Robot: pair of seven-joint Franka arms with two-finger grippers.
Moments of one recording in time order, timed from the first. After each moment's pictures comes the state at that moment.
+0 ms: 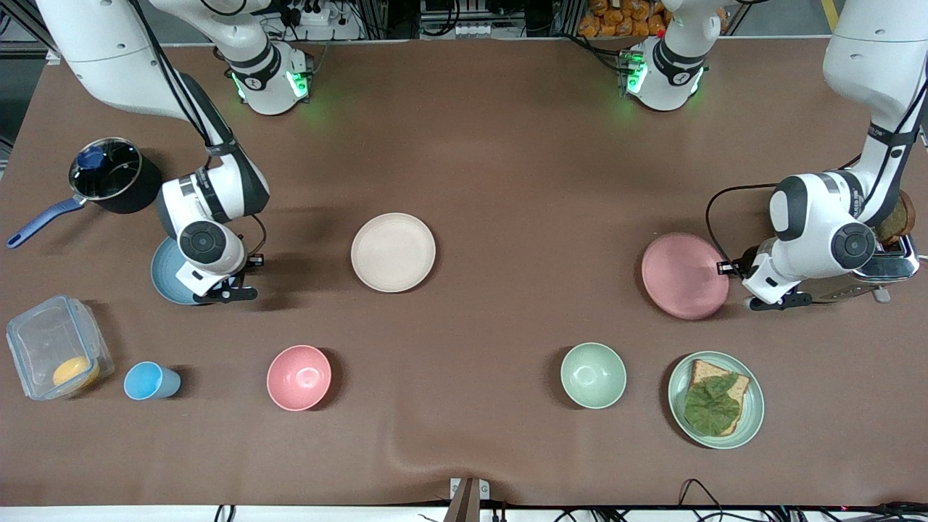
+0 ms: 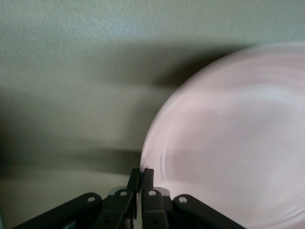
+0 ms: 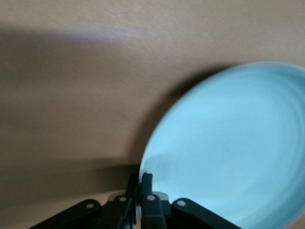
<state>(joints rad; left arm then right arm) 0.22 0.45 -0.11 -2.06 0.04 2.32 -0.04 0.03 0.45 0.05 -2.13 -0.45 2.28 0.34</state>
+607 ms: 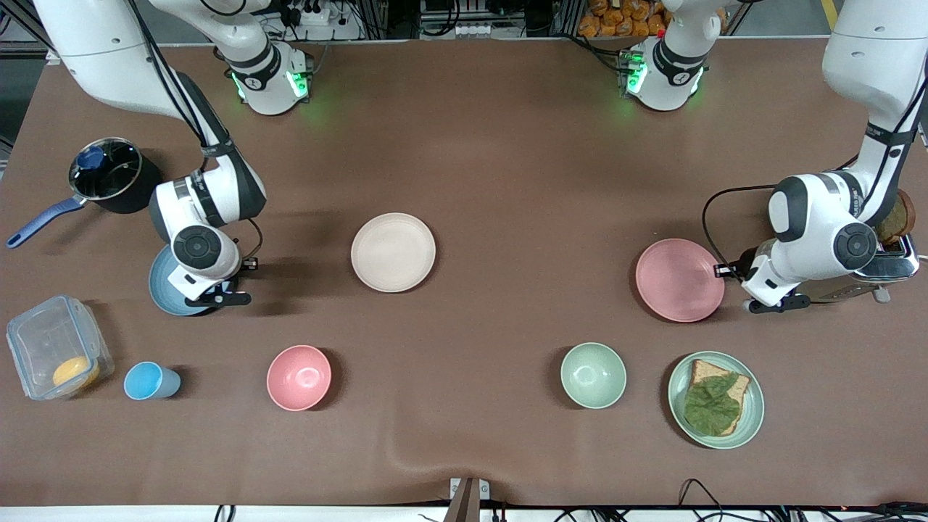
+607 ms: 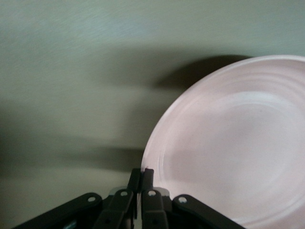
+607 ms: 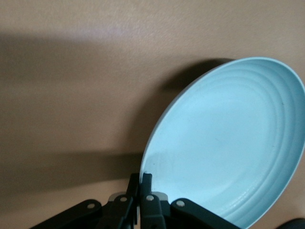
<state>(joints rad) 0.22 0.43 -0.16 -2.04 0.00 2.29 -0.03 0.03 0.45 0.06 -2.07 -0.45 2.20 0.34</state>
